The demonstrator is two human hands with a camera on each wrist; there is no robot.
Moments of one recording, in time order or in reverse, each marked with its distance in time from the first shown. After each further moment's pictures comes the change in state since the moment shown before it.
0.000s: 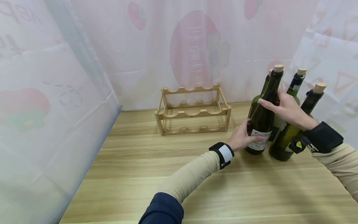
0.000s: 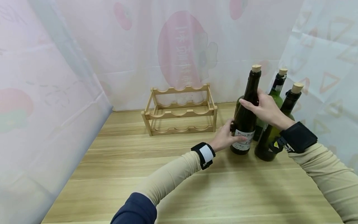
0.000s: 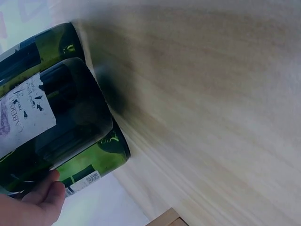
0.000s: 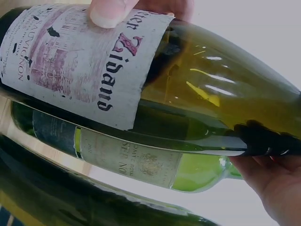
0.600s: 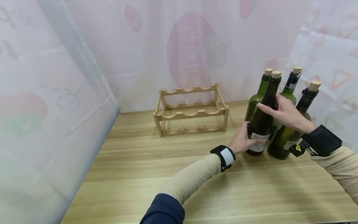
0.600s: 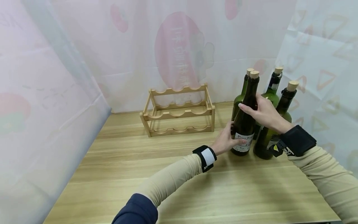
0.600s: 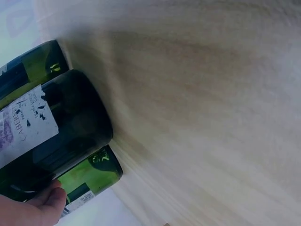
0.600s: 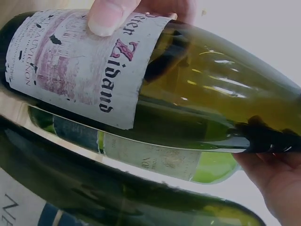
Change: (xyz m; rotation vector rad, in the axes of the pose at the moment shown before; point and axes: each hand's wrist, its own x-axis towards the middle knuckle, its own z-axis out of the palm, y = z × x) left_hand -0.006 -0.003 0.013 0.032 0.019 0.047; right_hand -0.015 0.004 0.004 -0.021 -0.005 0.034
